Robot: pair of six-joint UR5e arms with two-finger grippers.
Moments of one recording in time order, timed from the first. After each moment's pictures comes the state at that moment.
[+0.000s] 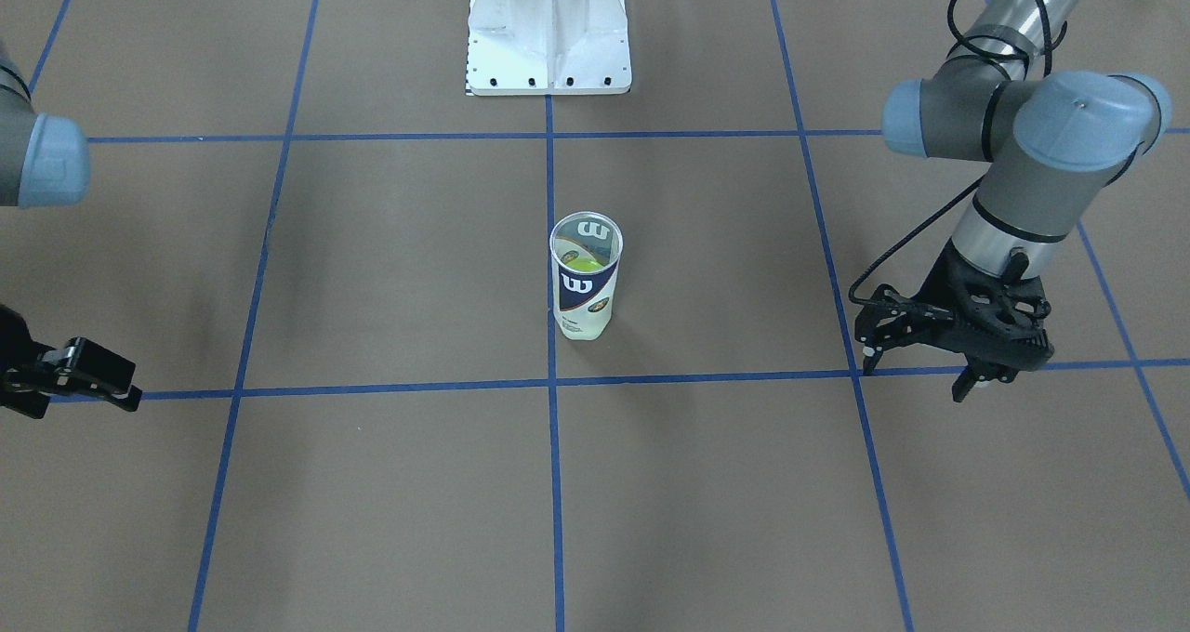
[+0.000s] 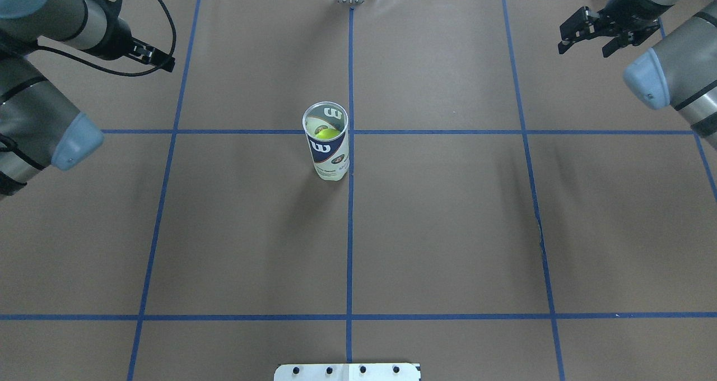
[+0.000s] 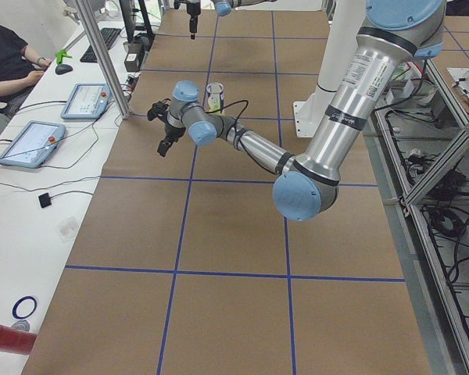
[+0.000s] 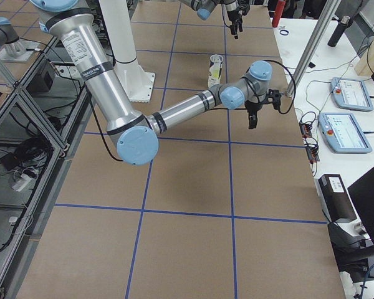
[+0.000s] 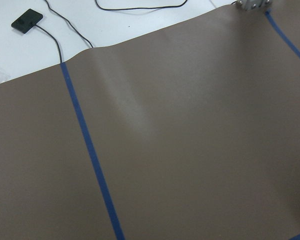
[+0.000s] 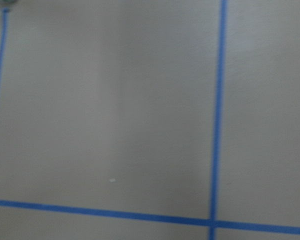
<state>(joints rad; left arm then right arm) -1.02 -2.02 -1.56 -1.93 -1.97 -0.48 1.20 -1.10 1.47 -1.42 2.30 0.62</state>
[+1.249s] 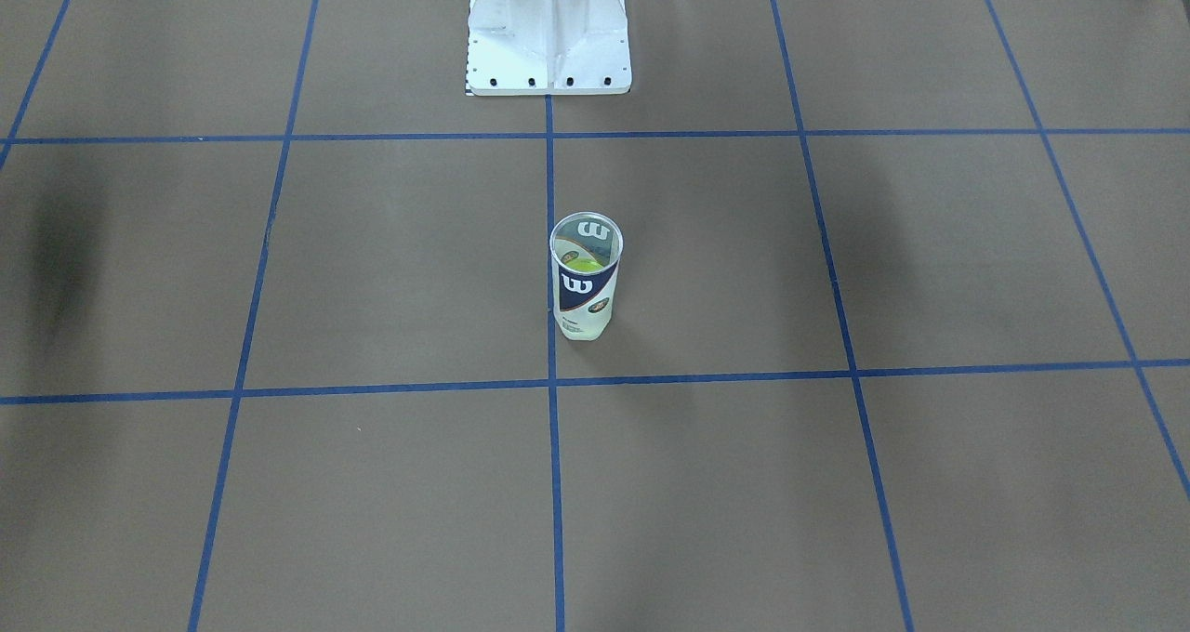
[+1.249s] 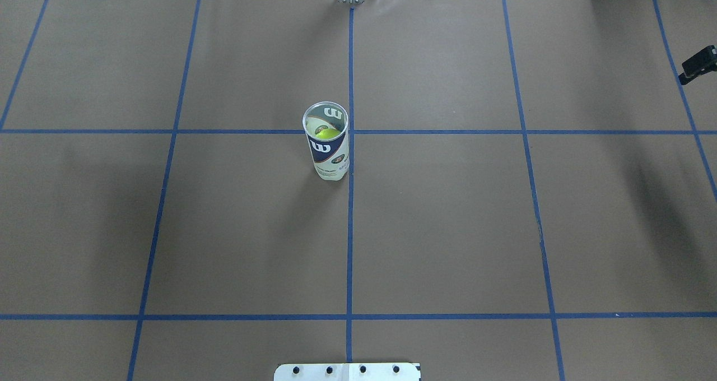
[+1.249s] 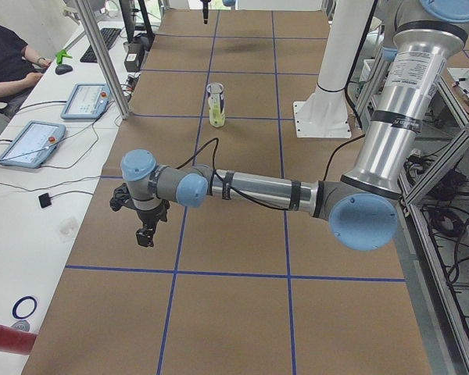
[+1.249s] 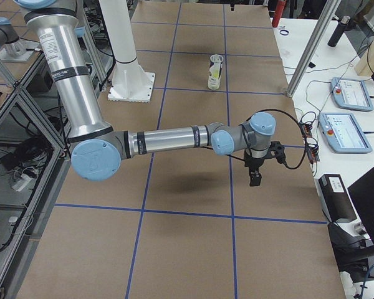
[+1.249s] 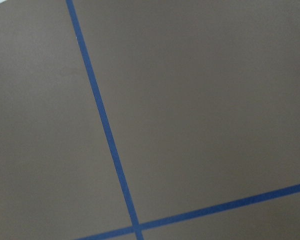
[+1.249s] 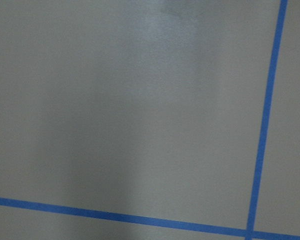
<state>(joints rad) -1.47 -1.80 -1.43 -1.69 -2.31 0.01 1.36 -1.35 1.43 -1.37 2.21 0.23</state>
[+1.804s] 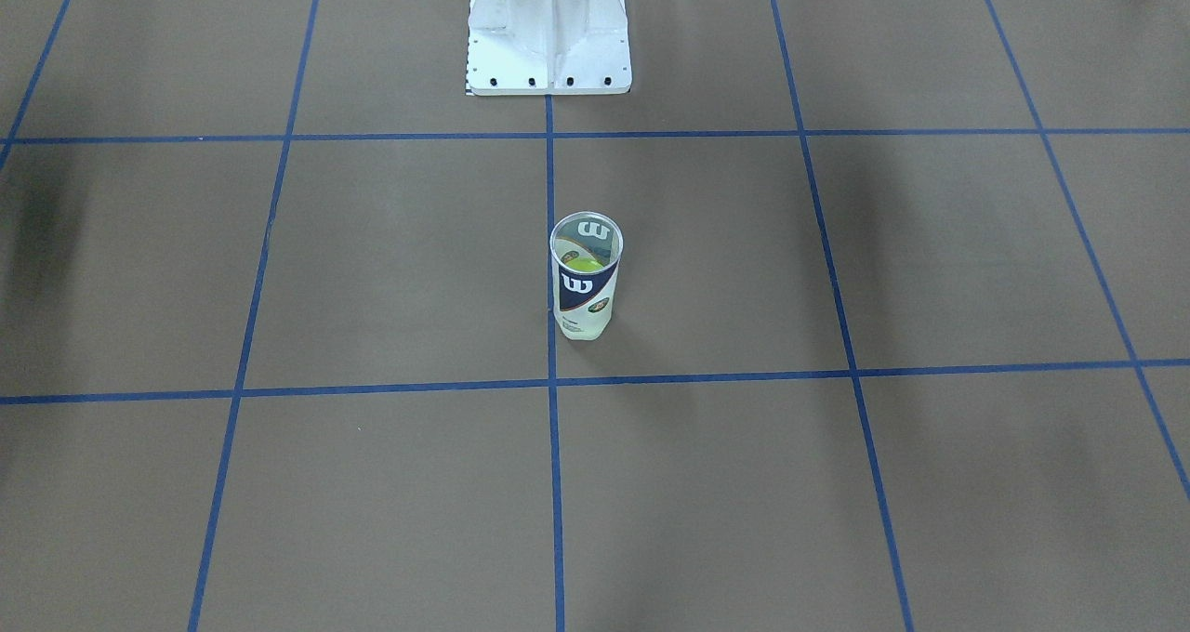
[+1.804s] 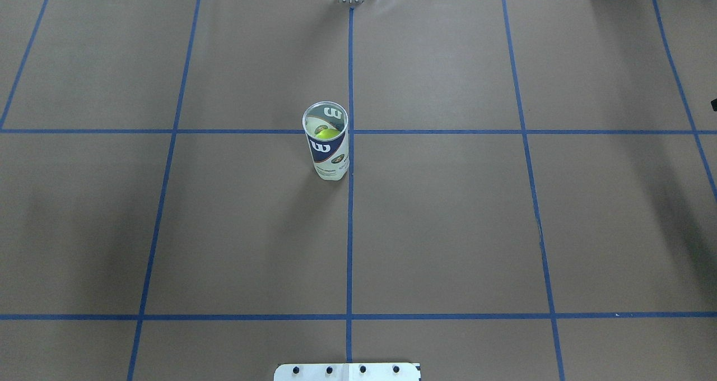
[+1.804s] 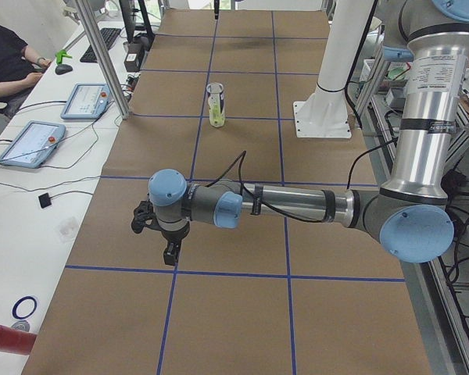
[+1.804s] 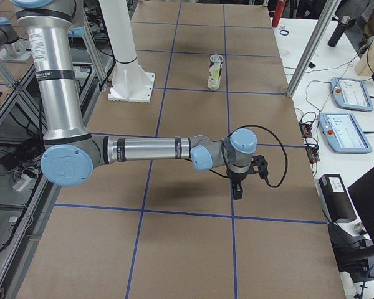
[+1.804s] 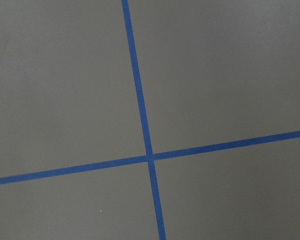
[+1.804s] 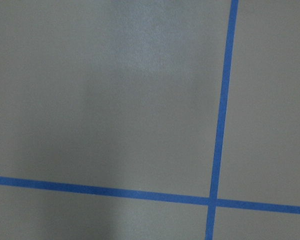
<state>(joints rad) -1.53 -1.66 -1.55 -1.68 -2.35 -0.05 1.44 -1.47 1.50 -1.36 2.35 0.23</state>
